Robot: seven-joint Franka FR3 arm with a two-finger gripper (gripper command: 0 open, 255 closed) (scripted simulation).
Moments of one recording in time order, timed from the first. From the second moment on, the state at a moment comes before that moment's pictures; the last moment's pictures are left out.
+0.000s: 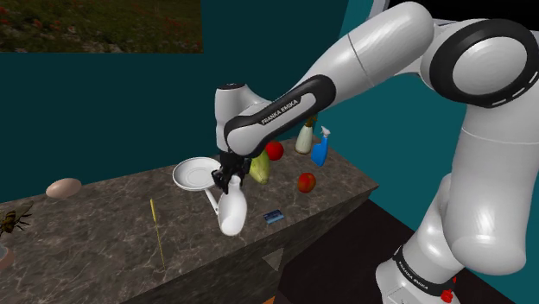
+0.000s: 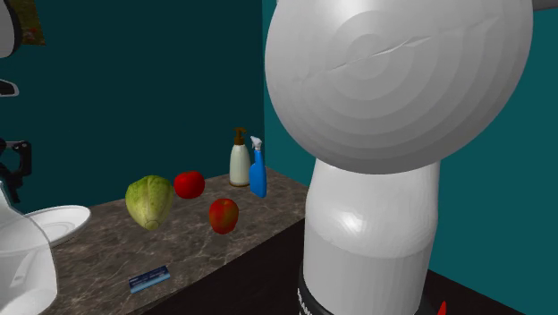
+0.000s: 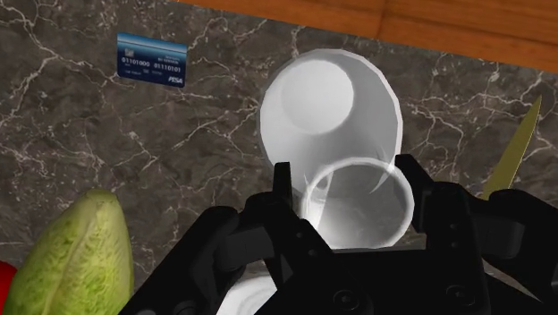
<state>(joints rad) 0.37 0.30 0.13 -2.05 -0.04 2.31 0.41</state>
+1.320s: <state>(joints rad) 0.38 0.38 0.12 -2.06 -0.05 2.40 0.42</state>
